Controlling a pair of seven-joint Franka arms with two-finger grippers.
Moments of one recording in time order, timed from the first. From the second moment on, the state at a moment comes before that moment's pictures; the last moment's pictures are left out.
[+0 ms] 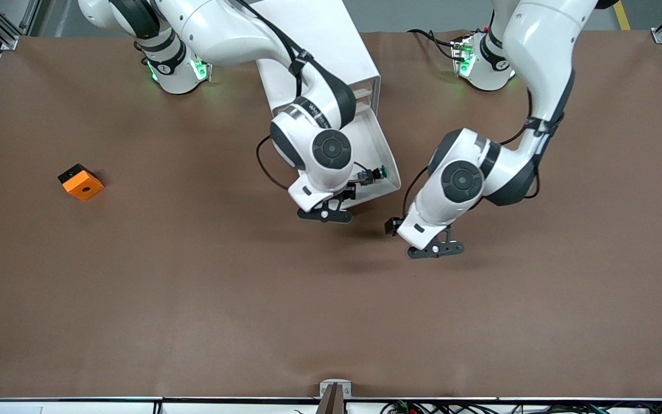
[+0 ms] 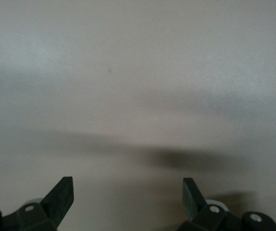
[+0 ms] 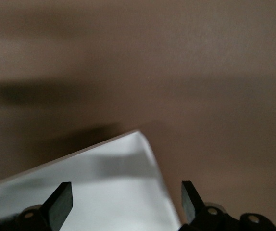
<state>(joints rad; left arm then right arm) -0.32 0.57 -0.22 -1.65 0.04 2.22 -0.68 0.77 0.79 -0.04 -1.17 0.04 1.80 0.65</state>
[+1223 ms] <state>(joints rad) -0.45 0.57 -0.32 -1.84 0.03 2.34 -0.89 0.38 0.73 -0.07 -1.16 -0.01 1.75 0.16</state>
